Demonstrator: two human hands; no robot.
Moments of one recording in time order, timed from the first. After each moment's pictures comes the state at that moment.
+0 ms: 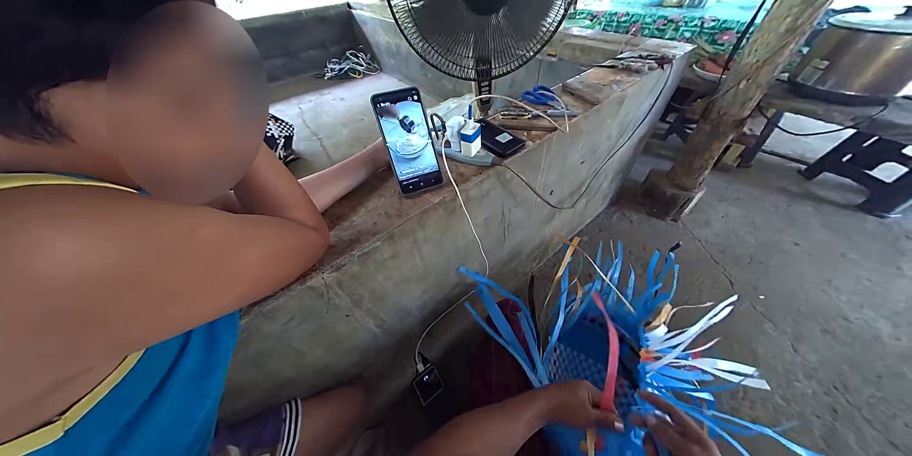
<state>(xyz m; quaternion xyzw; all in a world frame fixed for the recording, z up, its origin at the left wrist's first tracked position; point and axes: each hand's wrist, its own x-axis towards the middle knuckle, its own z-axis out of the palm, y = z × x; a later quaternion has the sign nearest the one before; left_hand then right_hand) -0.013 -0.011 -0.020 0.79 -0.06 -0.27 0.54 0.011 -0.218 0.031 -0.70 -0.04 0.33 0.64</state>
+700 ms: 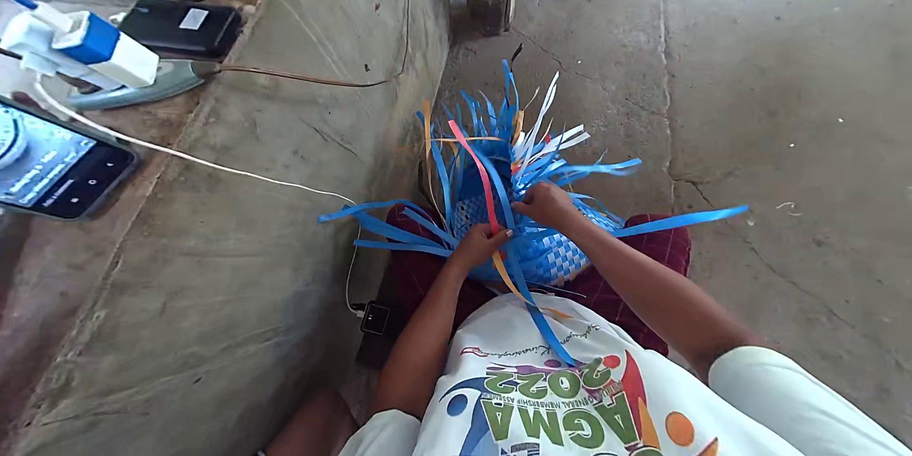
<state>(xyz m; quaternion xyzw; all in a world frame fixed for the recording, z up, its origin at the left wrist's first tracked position) -0.009 -0.007 -0.023 0.77 0.00 -0.27 0.58 0.069 -0.196 0.020 -0.92 -0.08 0.29 0.27</state>
